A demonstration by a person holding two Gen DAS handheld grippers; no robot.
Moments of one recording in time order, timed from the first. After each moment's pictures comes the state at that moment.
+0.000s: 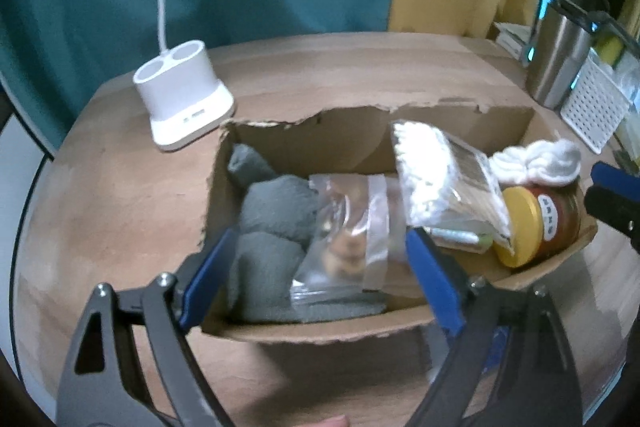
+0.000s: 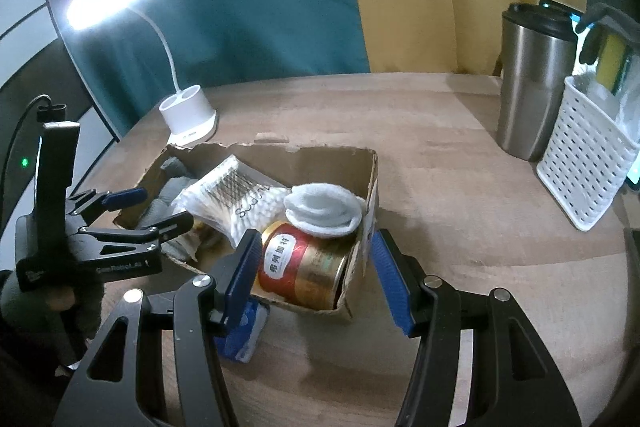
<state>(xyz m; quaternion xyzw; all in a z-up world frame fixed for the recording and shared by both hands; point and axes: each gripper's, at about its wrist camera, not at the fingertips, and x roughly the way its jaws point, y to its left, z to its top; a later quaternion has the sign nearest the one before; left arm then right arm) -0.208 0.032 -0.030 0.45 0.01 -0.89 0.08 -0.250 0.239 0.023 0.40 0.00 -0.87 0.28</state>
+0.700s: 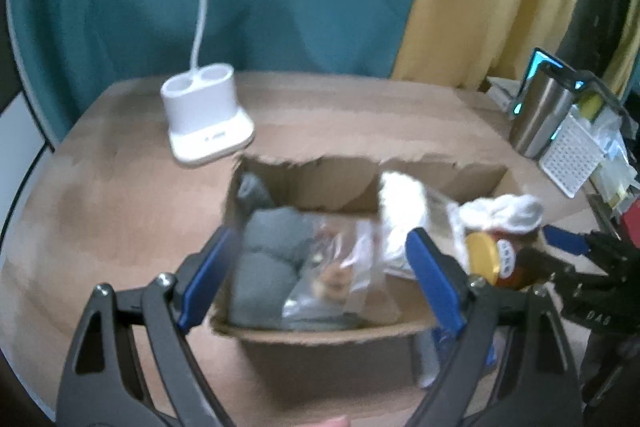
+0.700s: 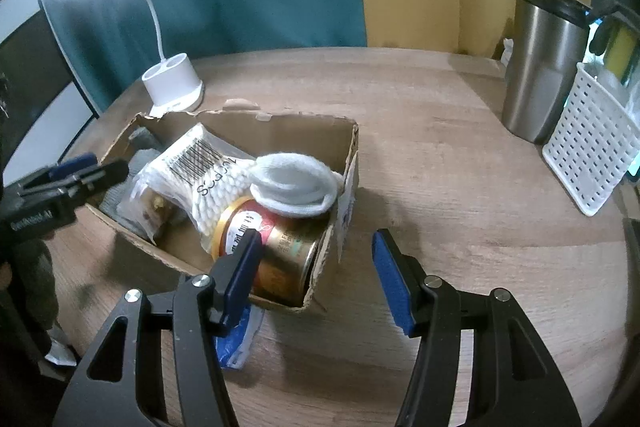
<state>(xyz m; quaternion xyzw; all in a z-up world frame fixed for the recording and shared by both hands) -0.191 0.007 0.003 0.39 0.06 -0.92 0.05 -0.248 0.217 0.000 0.43 0.04 -0.87 0.25</state>
